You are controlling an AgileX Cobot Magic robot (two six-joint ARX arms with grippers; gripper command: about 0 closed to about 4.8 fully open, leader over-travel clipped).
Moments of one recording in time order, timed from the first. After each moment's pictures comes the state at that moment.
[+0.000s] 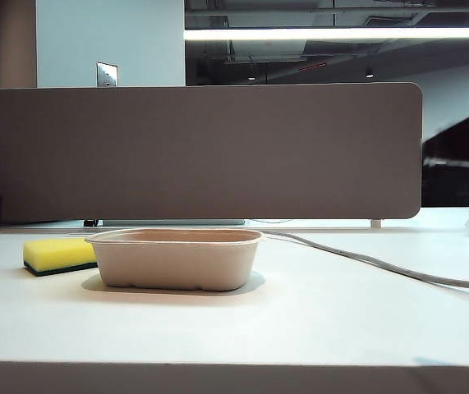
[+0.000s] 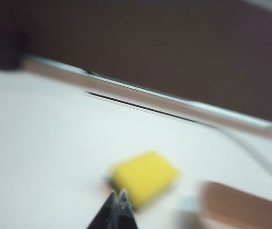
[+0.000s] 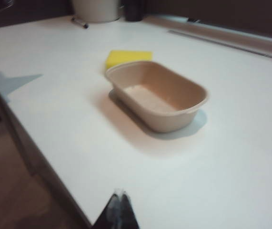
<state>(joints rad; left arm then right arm) 0.05 0.00 0.01 0.04 0.13 -0.34 0.83 0.12 0.00 -0.02 -0.01 0.05</state>
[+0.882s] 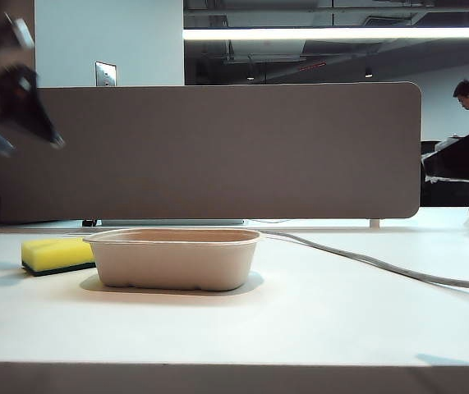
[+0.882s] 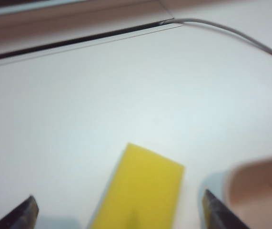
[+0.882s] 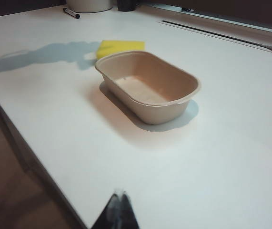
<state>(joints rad) 0.05 1.38 0.86 0.01 0.43 0.17 0.82 0.15 0.00 -0.02 0.00 0.05</state>
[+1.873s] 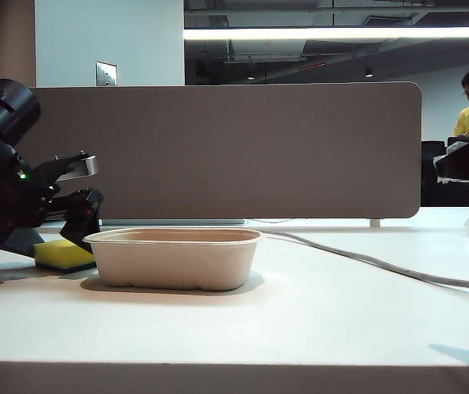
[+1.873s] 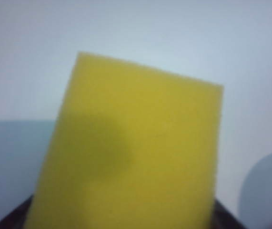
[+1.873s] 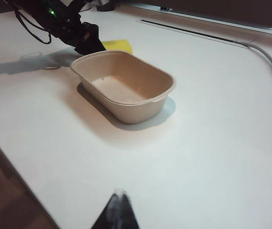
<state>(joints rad) -0.09 1.80 0.97 0.02 0.24 0.10 0.75 0.15 0.00 -0.02 0.00 0.05</state>
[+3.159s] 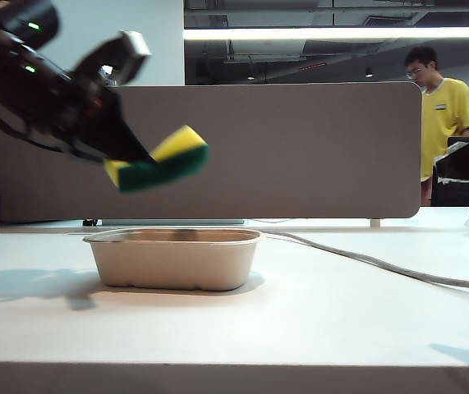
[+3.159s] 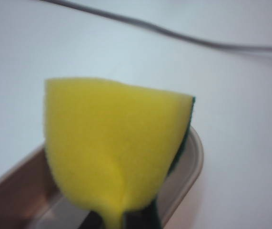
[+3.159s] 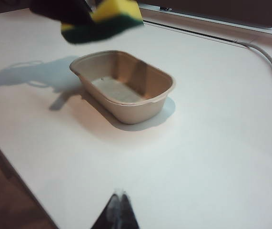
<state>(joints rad) -0.30 1.51 0.96 -0.25 0.66 0.41 0.75 0.15 0.00 -0.02 0.00 0.05</state>
